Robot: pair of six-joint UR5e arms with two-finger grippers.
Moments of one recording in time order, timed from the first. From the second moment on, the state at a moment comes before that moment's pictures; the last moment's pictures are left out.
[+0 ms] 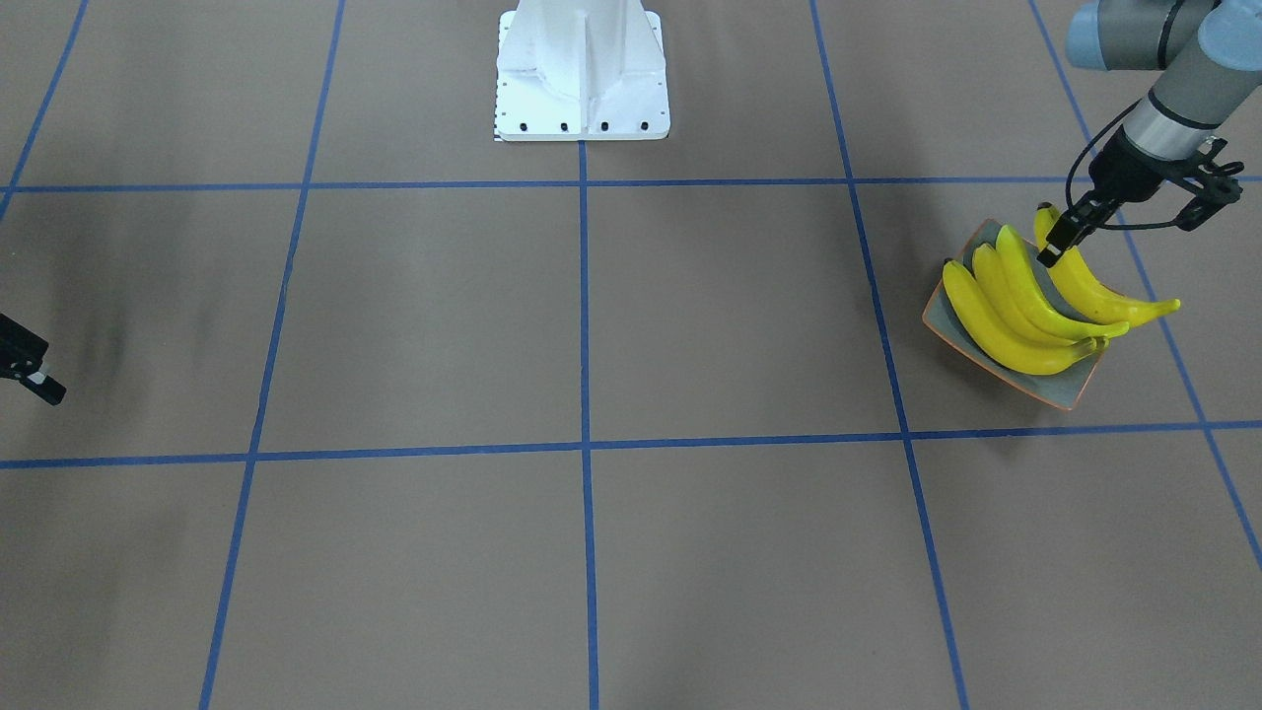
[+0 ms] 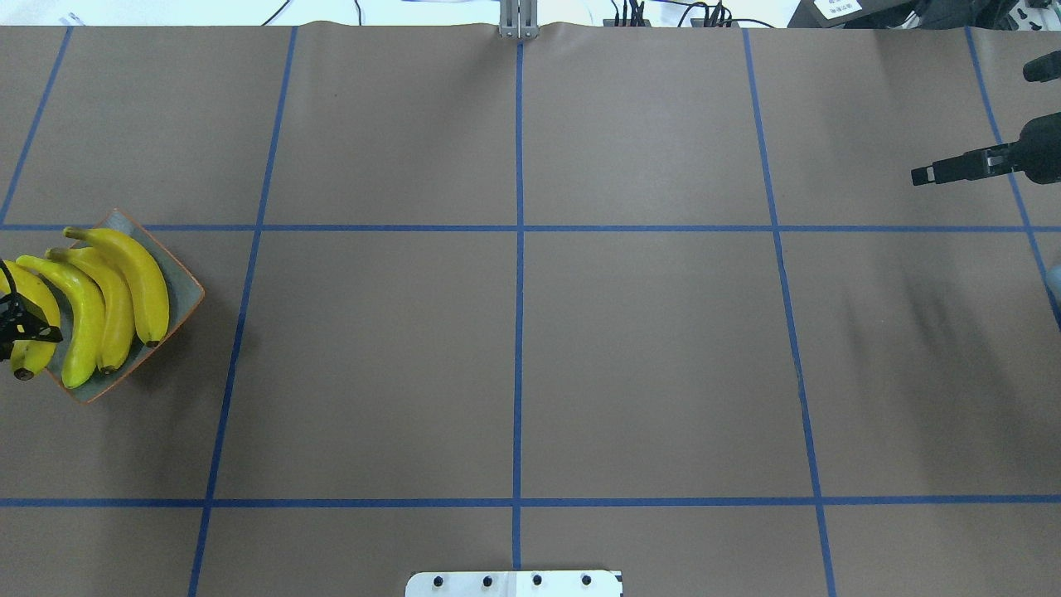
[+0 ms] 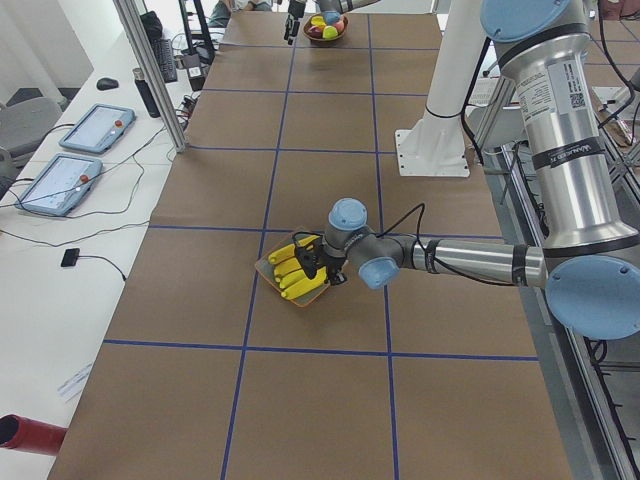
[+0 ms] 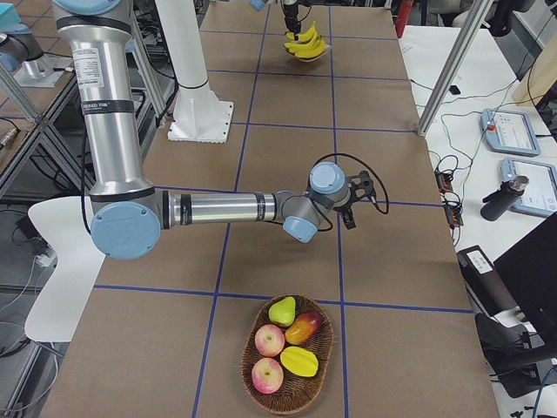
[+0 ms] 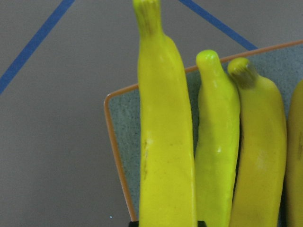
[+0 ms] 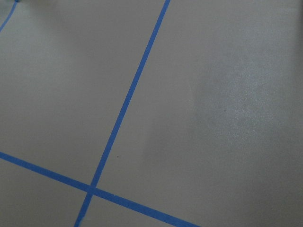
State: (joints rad) left arm -0.91 -1.29 -1.81 -2.38 -2.08 -1.52; right arm 1.22 -1.46 1.46 -0.59 2.32 0.67
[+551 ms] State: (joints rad) left arm -0.91 -1.32 -1.79 -2.38 -2.08 -1.51; right arm 1.23 -1.46 1.46 -0.59 2.34 0.67
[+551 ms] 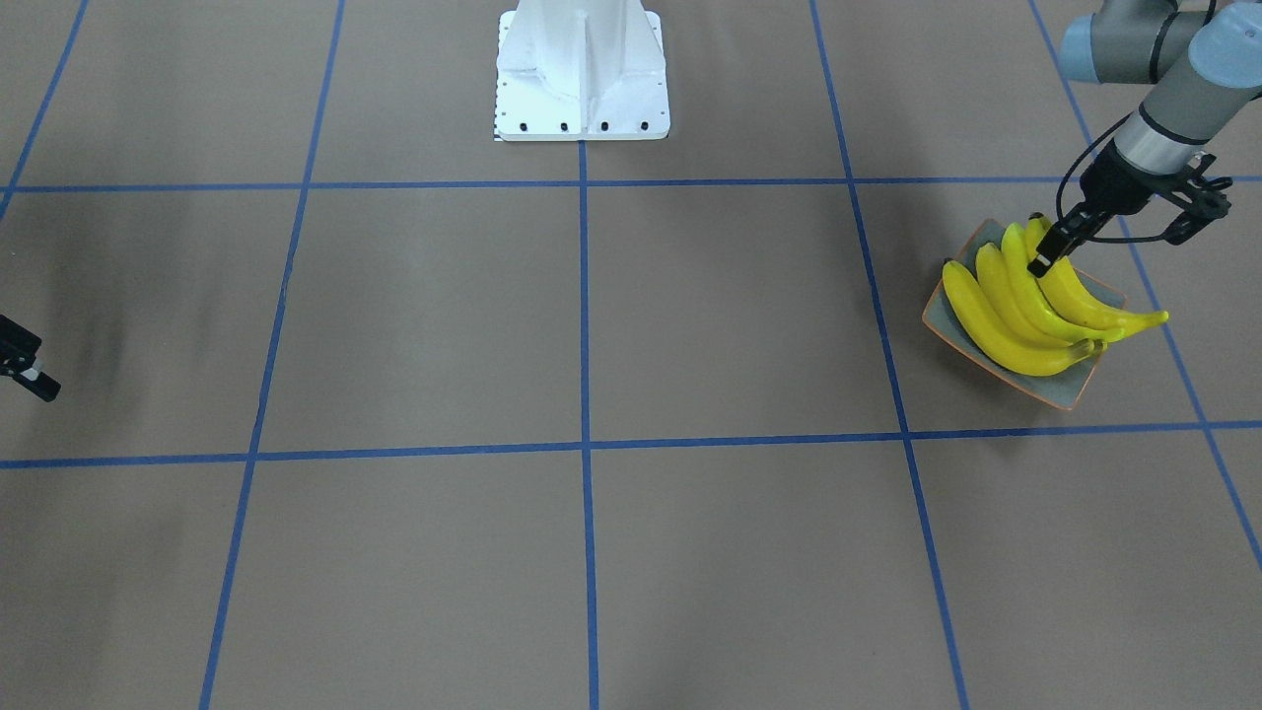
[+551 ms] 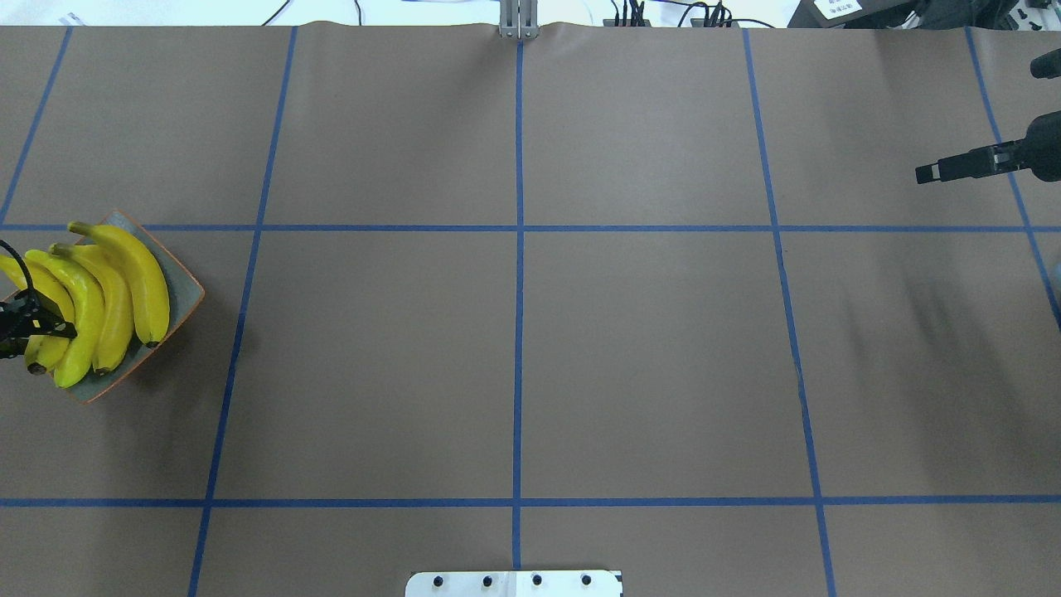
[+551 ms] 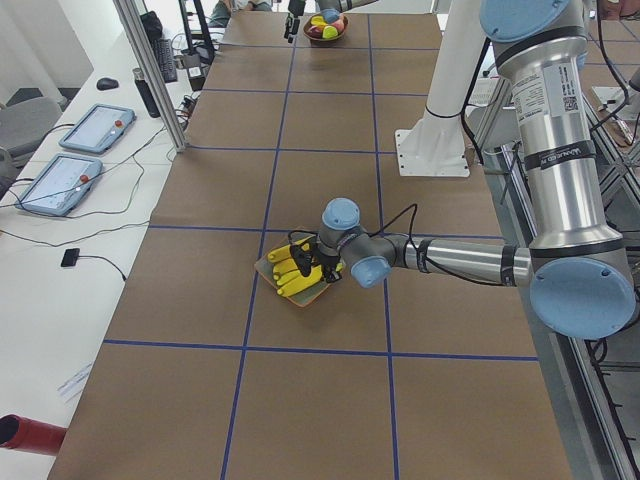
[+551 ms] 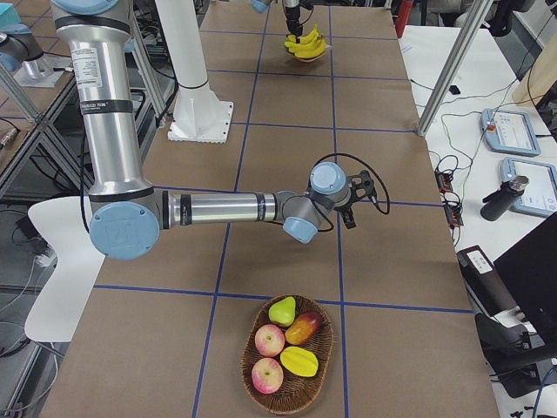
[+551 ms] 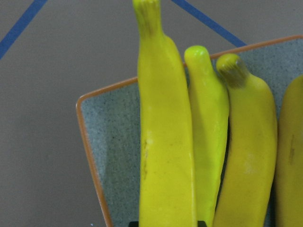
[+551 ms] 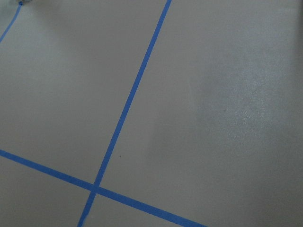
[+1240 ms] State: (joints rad) left arm -0.94 -1.28 -1.85 -2.38 -2.14 -1.33; right arm 1.31 -1.47 1.47 -0.60 2.39 0.67
